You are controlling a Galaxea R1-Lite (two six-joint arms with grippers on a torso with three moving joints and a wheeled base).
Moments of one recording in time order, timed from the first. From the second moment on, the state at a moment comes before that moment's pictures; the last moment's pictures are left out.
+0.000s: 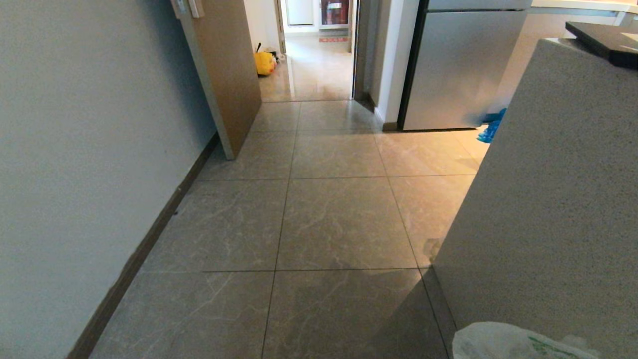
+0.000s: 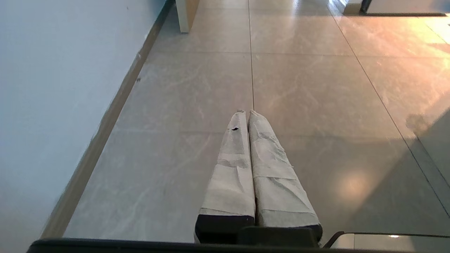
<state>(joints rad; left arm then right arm) 0.00 0.00 0.00 0.00 0.00 -0.01 -0.01 0.00 0.00 0.00 0.02 -0.06</state>
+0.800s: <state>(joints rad) 0.00 0.00 0.00 0.00 0.00 -0.01 -0.01 0.00 0.00 0.00 0.02 -0.06</state>
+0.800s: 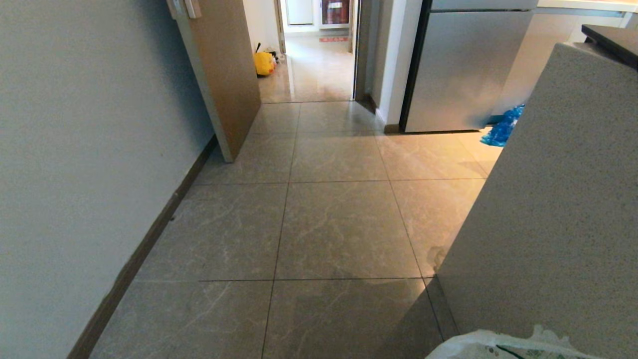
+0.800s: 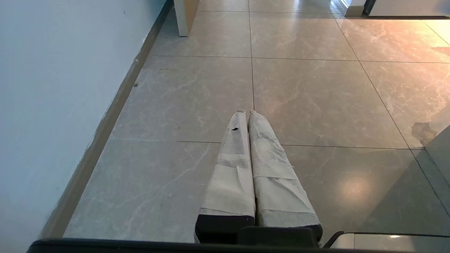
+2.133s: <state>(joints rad) 0.00 0.00 0.00 0.00 0.00 -0.01 -0.01 0.00 0.00 0.00 0.02 -0.06</state>
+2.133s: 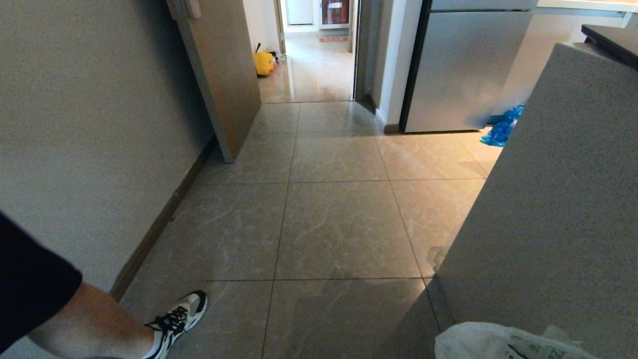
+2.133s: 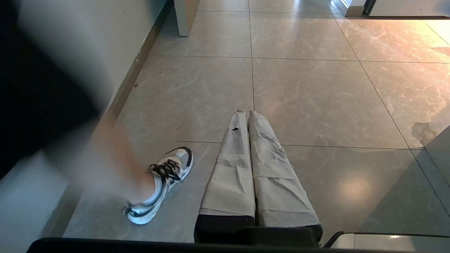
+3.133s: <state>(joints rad) 0.00 0.00 0.00 0.00 0.00 -0.01 -0.01 0.00 0.00 0.00 0.02 -0.06</state>
